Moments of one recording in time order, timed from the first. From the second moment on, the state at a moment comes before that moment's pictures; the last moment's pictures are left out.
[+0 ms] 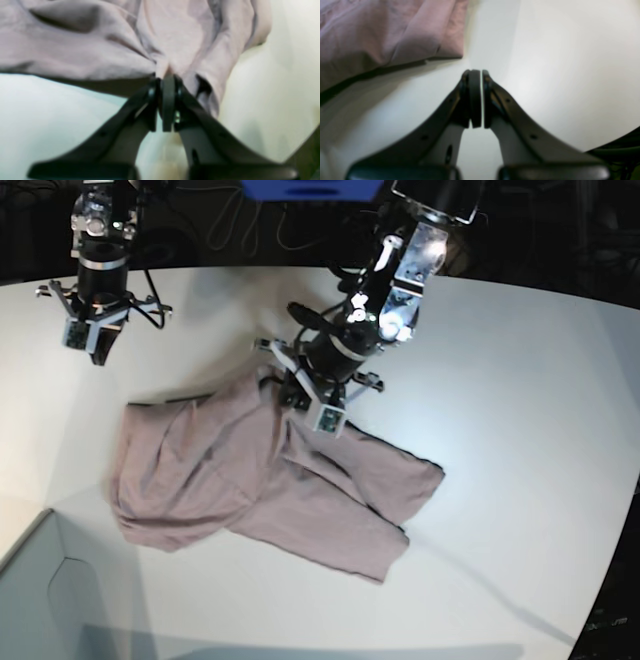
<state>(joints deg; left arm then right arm) 5.4 3.5 19.7 78.8 -11.1 -8.9 21.7 -32.1 2.1 11.8 100.9 -0.2 -7.1 -6.3</state>
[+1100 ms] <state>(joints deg) -15.3 -3.8 -13.0 51.6 -11.6 -9.3 20.8 -29.5 1.7 11.4 98.0 -0.2 -7.0 -6.3</state>
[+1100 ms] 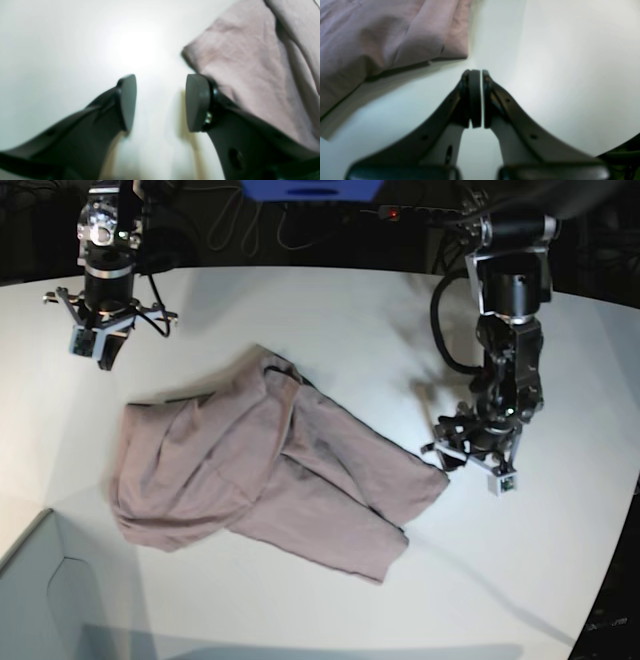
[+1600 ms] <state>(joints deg) -21.4 -1.1 -12.9 43.9 -11.8 -9.4 20.2 -29.1 1.7 11.4 98.0 -0.2 -7.0 -6.2</state>
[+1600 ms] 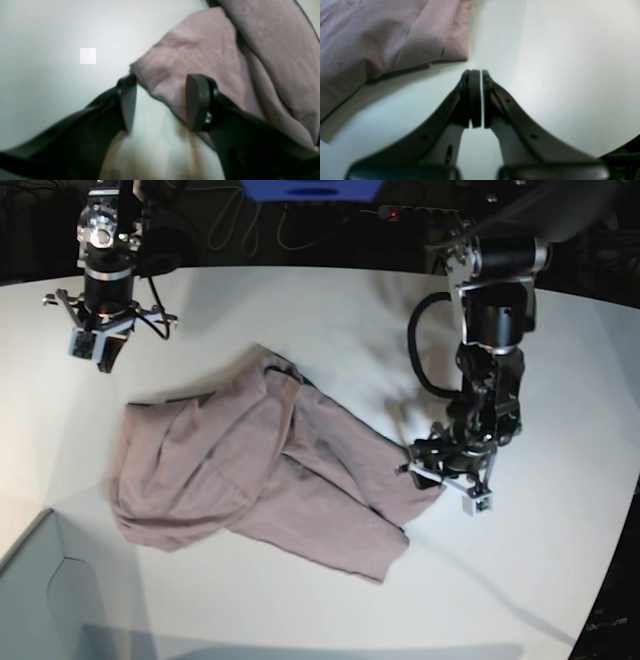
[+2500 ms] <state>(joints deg) -1.7 -3.9 -13.2 70.9 -19.8 -9.5 22.6 -27.7 2.1 5.4 102.5 -0.2 -7.1 -6.6</state>
